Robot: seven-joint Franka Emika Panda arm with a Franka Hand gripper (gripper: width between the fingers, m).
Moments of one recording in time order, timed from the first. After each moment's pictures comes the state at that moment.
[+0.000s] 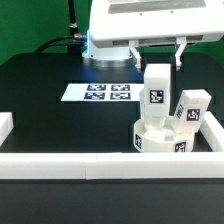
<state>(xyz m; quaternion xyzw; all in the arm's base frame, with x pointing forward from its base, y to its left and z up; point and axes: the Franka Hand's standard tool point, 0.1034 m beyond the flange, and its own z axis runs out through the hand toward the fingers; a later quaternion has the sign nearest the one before) 0.588 0.054 0.124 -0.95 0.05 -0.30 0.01</state>
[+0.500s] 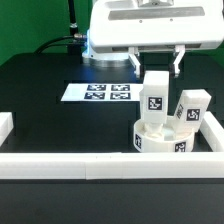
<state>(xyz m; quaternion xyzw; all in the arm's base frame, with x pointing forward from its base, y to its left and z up) 0.589 0.043 0.118 -0.95 0.04 -0.29 0.00</state>
